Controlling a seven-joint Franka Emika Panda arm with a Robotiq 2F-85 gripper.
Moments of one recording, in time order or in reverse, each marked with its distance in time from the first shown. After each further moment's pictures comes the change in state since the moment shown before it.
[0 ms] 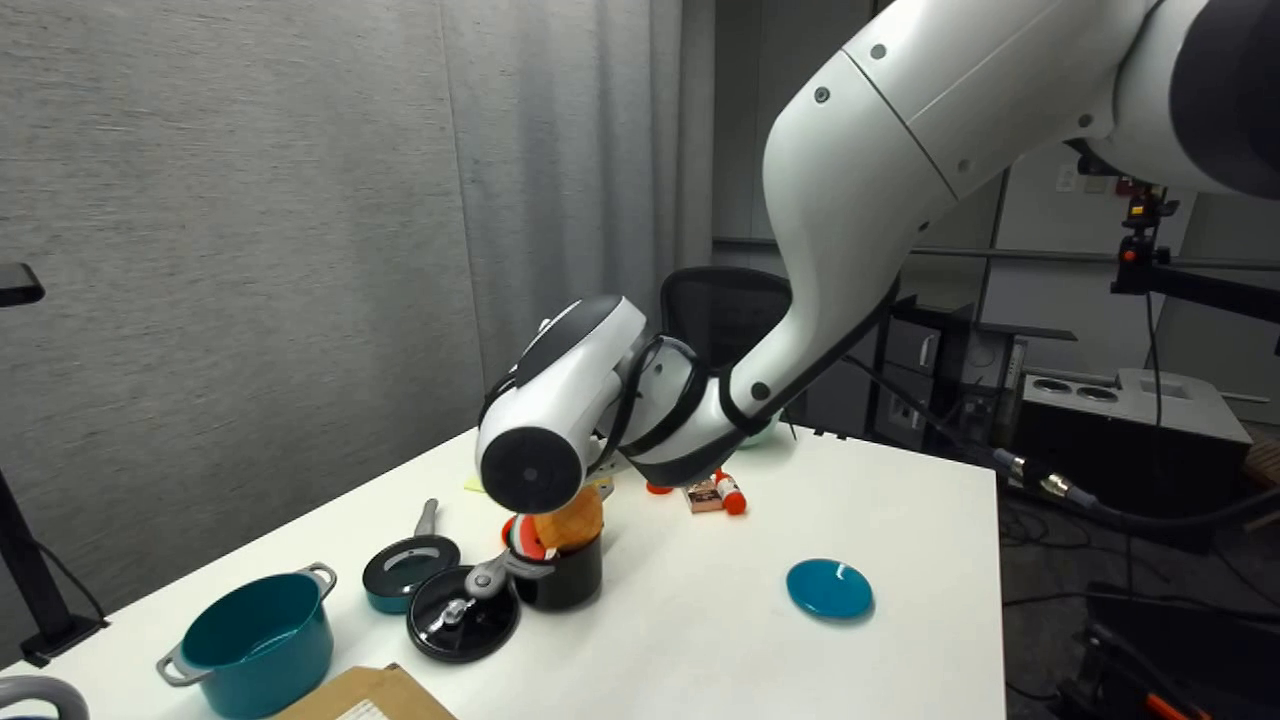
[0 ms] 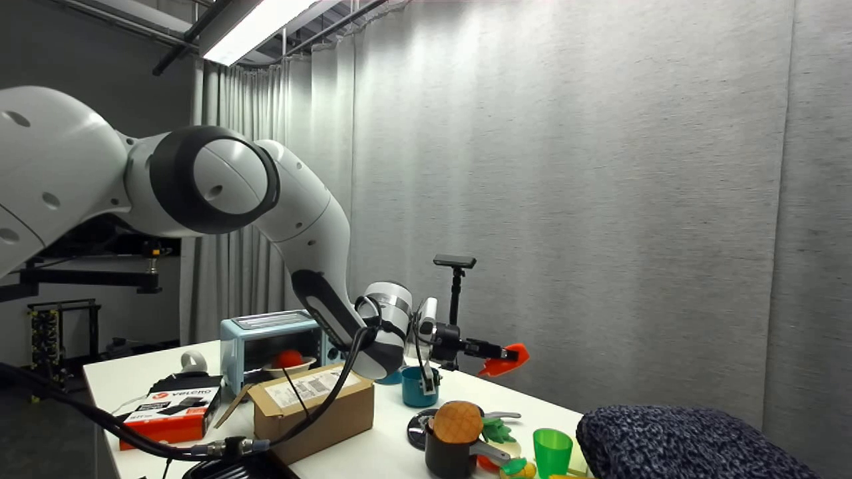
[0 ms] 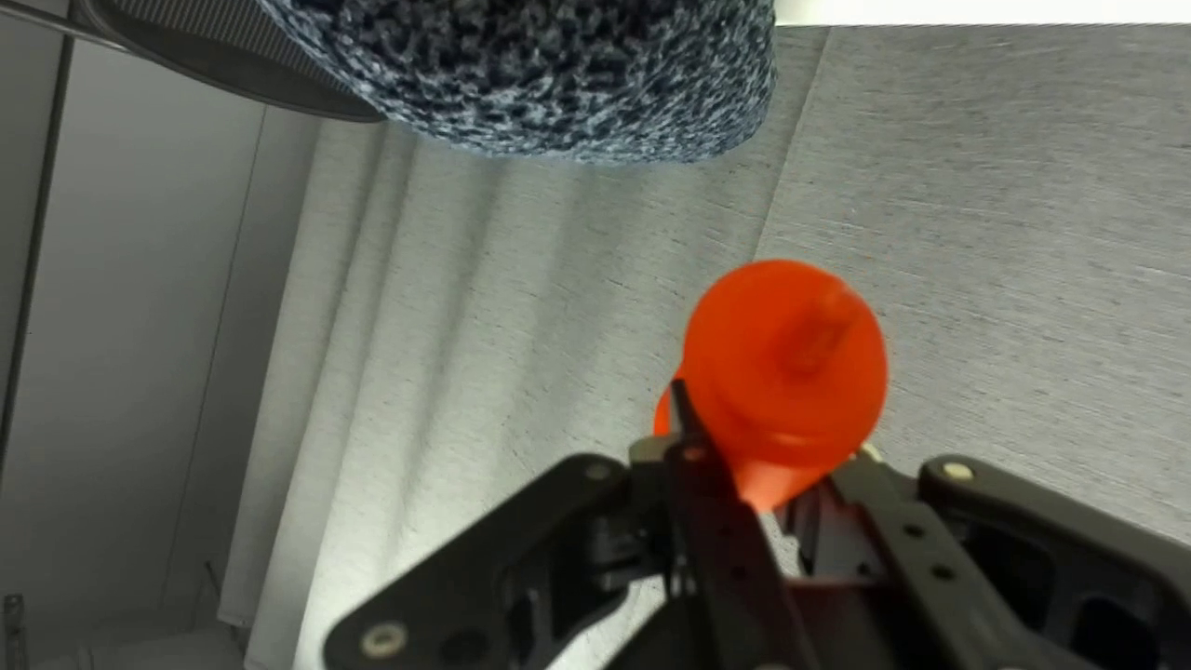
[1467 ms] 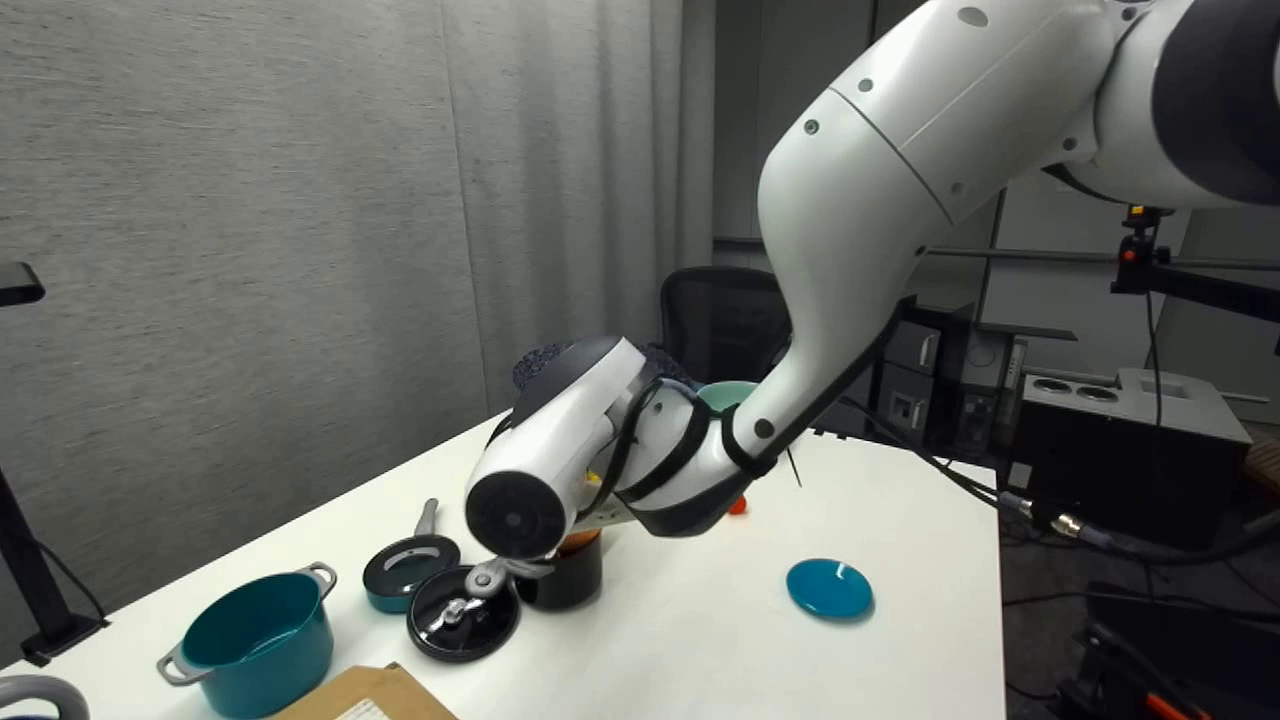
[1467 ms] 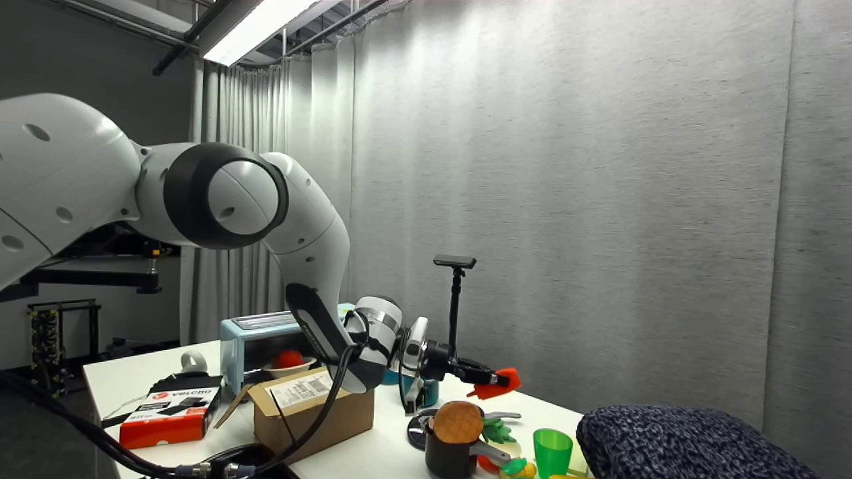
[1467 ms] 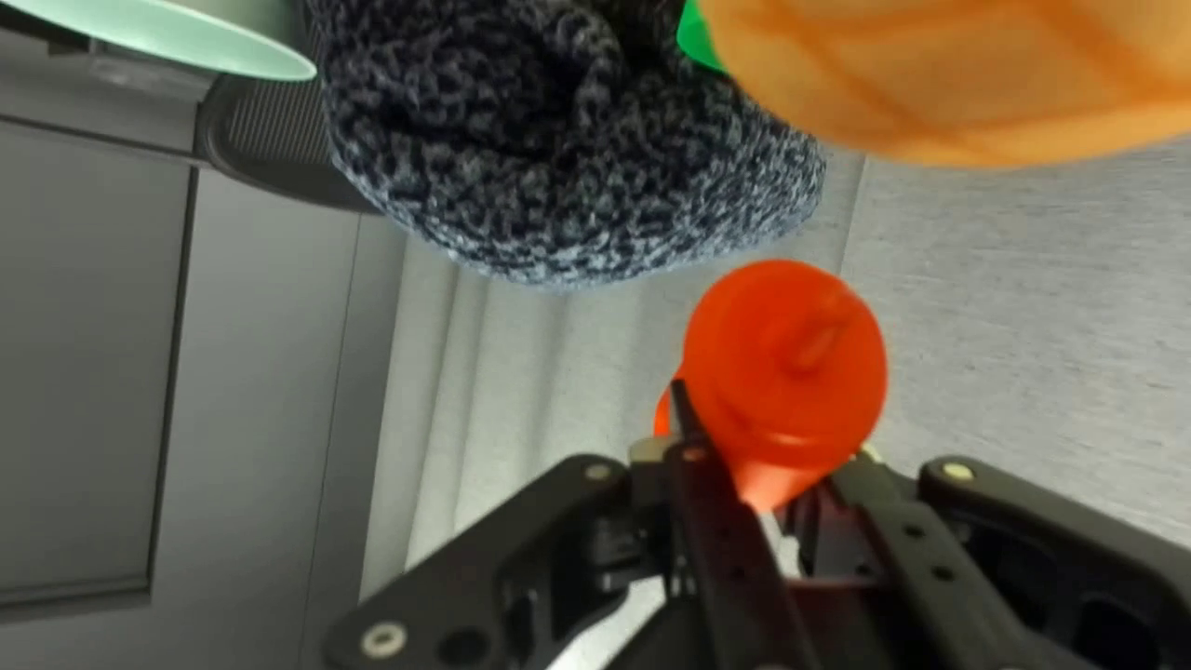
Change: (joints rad) arm -0.075 0.029 0.141 -0.028 0.055 -0.137 0.118
